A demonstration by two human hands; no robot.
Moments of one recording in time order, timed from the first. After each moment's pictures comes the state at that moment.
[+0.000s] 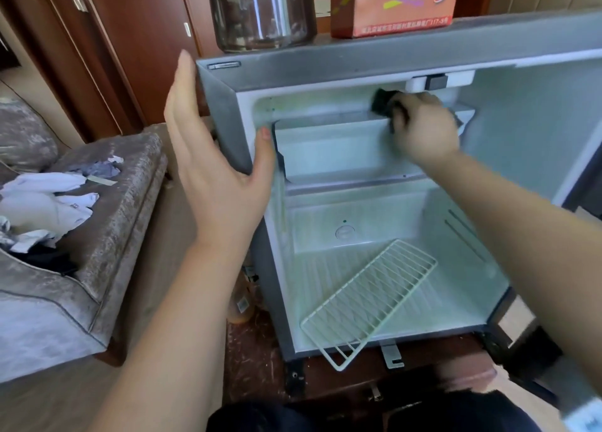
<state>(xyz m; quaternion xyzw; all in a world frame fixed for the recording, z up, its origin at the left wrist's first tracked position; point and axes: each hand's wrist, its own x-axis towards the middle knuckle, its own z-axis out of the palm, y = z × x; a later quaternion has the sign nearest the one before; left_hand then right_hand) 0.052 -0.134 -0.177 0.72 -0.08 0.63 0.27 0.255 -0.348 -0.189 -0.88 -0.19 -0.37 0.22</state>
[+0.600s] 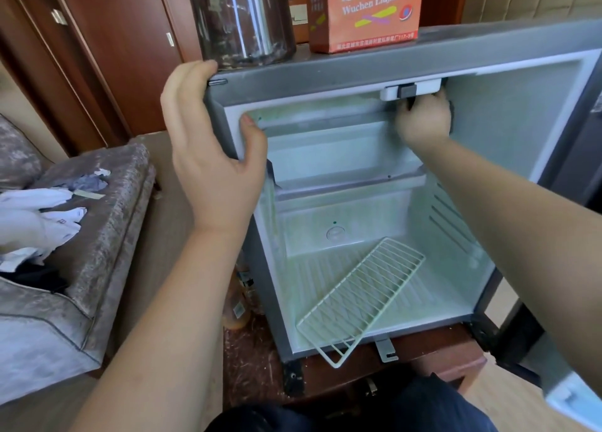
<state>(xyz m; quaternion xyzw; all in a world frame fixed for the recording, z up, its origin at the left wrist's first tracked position) 0.053 -0.144 -0.151 0.71 -0.09 0.66 0.22 0.277 -0.362 -0.173 -0.88 -0.01 -0.31 0.34</state>
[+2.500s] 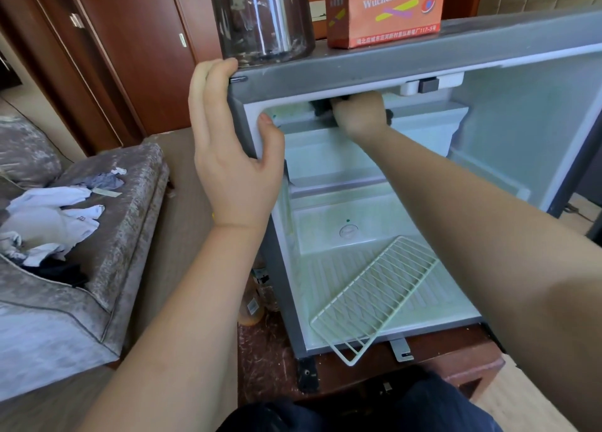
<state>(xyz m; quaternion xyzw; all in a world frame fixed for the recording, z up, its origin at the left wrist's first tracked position) 0.057 -0.143 -0.156 0.69 -0.09 0.67 0.26 0.240 -0.257 -0.144 -0.90 -0.11 -0.19 0.37</state>
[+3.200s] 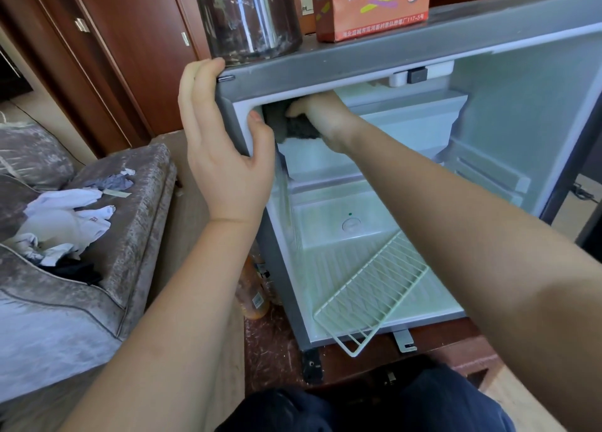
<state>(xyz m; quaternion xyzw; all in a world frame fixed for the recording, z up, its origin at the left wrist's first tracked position) 0.054 -0.144 -0.152 0.72 -0.08 0.65 0.22 0.195 -0.228 -0.135 -0.68 -0.25 0.05 0.69</state>
